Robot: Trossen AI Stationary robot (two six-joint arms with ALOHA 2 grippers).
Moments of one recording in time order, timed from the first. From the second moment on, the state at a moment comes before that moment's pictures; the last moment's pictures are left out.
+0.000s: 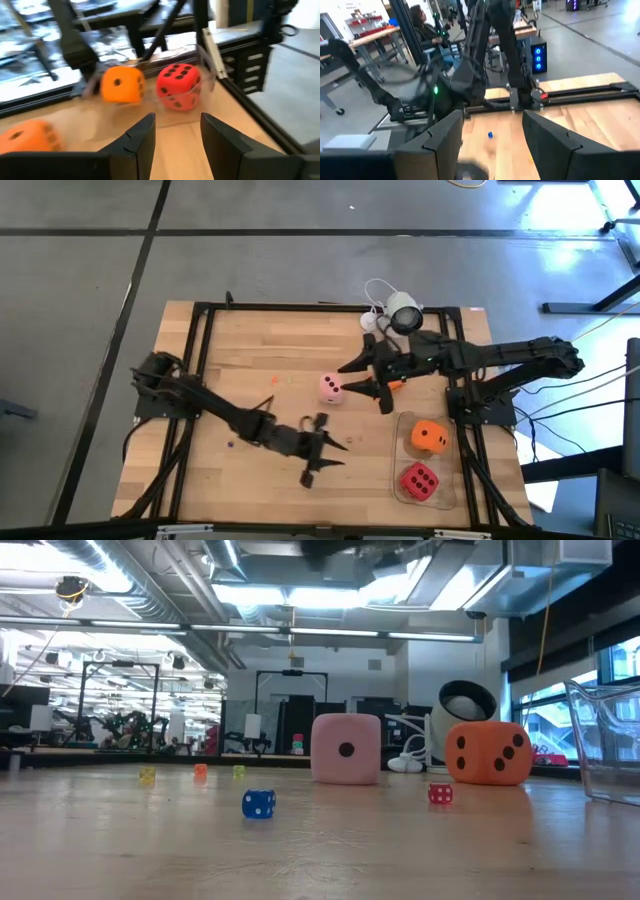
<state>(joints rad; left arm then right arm) -0.41 1.70 1.03 0.52 -0.29 0.10 0.10 1.25 1.07 0.04 -0.11 0.23</state>
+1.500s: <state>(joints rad) -0.55 0.93 0.03 1.27 -0.74 0.33 -0.16 1.97 1.64 -0.35 -0.26 0.02</state>
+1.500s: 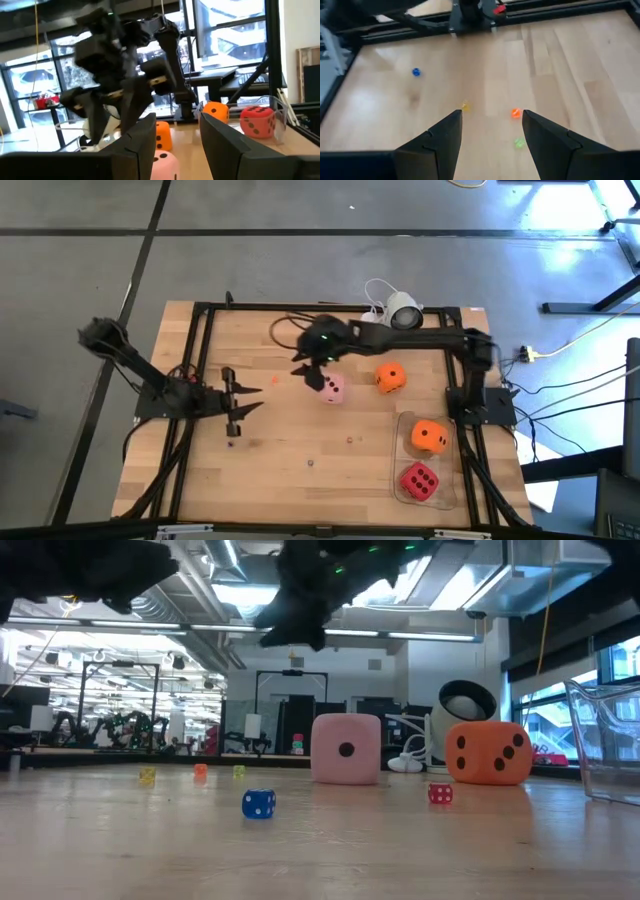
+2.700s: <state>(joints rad) -0.55 0.79 0.01 1.22 -0.71 0.46 -0.19 2.46 2.18 -0.76 -0.19 -0.09</state>
